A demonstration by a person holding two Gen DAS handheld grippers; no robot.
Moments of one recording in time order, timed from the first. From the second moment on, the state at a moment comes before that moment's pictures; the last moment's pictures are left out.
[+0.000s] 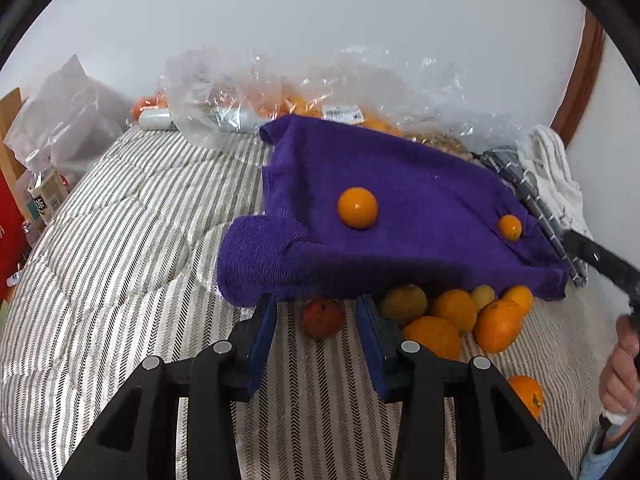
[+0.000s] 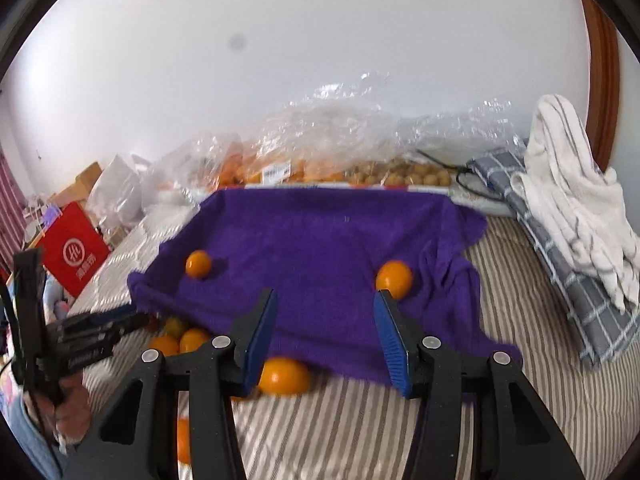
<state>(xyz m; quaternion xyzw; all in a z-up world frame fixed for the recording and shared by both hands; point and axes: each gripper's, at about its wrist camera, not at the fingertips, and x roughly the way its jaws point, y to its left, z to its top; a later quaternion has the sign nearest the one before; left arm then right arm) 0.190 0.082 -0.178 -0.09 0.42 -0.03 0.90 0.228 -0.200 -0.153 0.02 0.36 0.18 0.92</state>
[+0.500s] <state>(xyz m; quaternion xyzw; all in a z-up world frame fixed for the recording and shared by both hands) 0.202 0.084 -0.188 -0.11 0.44 -0.03 0.89 0.218 -0.203 -0.185 0.05 0.39 0.21 0.90</state>
